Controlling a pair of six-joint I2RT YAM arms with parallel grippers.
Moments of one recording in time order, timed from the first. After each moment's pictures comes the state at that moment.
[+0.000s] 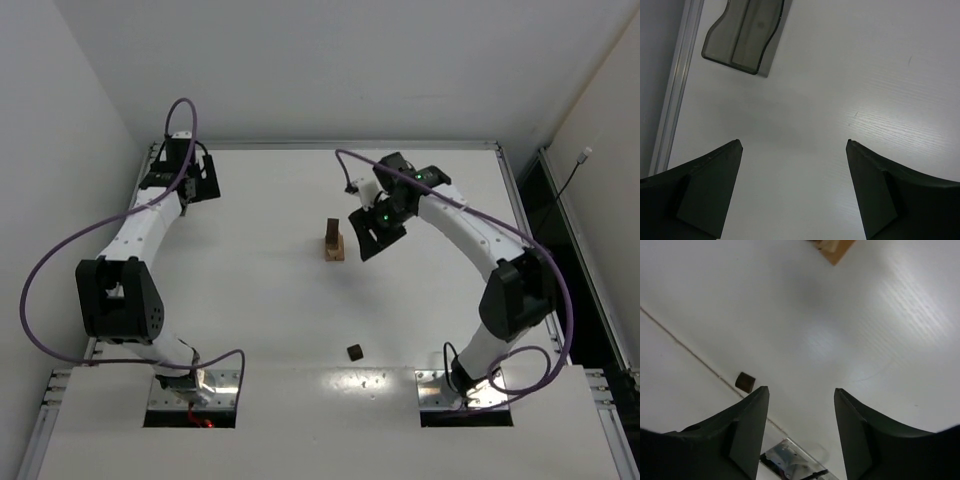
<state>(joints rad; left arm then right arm) 0.00 1.57 1.34 -0.50 -0.29 -0.17 0.43 1.70 1.50 -1.03 -0.32 -0.19</state>
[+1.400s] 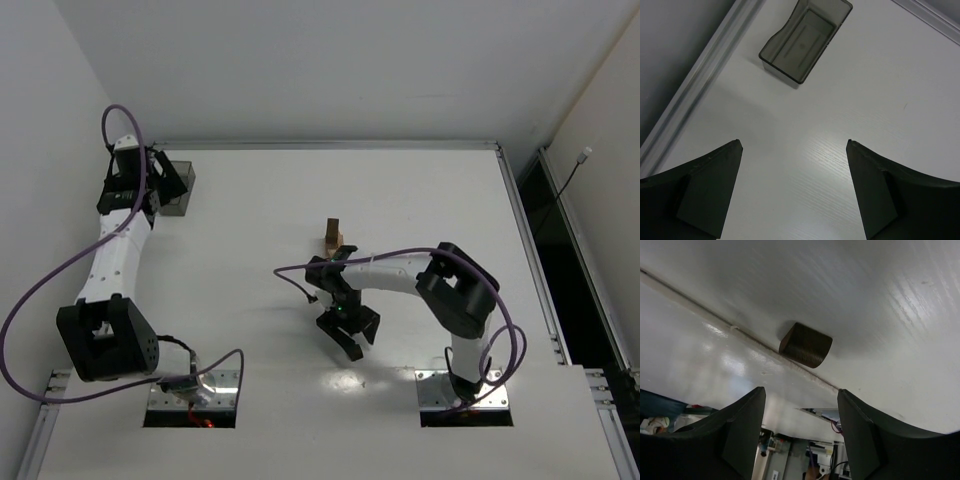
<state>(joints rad) 0.18 1.38 1.23 -0.46 -0.22 -0.33 0.97 1.89 1.16 -1.05 -0.26 0.15</state>
